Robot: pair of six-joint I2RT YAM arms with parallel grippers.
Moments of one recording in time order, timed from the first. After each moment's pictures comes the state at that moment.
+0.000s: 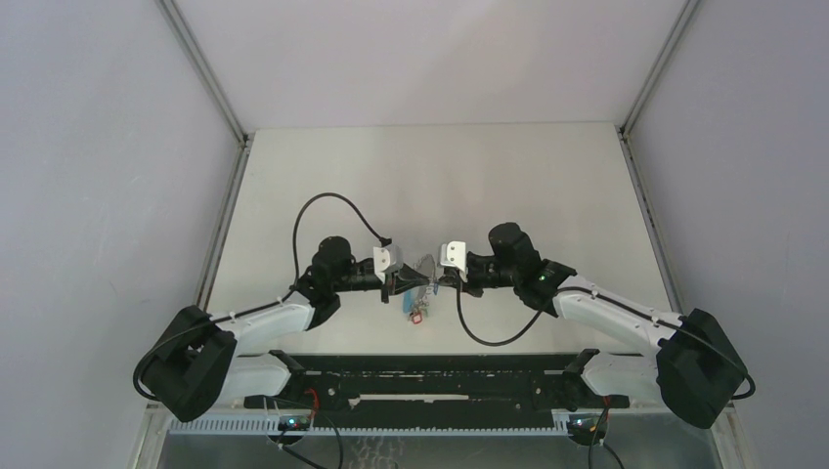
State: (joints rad) left arm -0.62 1.22 0.42 0.64 0.82 0.14; right arm 0.73 1.18 0.65 -0.02 -0.60 -0.54
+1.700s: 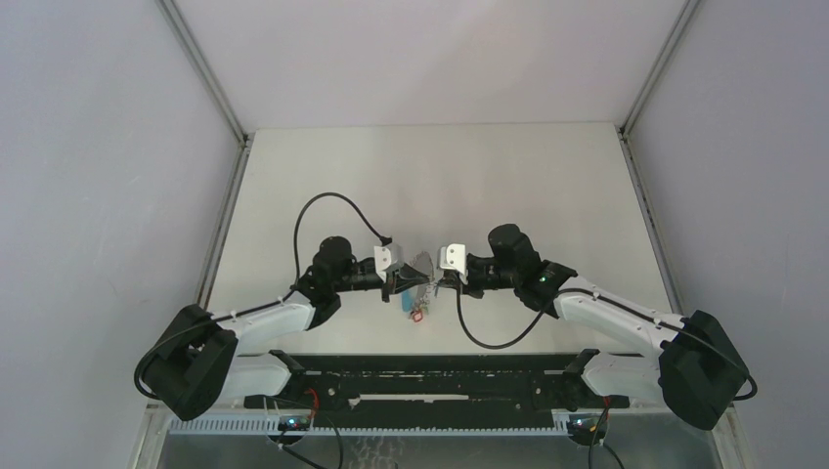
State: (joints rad) left arm -0.63 1.23 0.42 0.64 0.79 0.14; right arm 0.74 1.17 0.65 -0.04 -0.59 -0.56
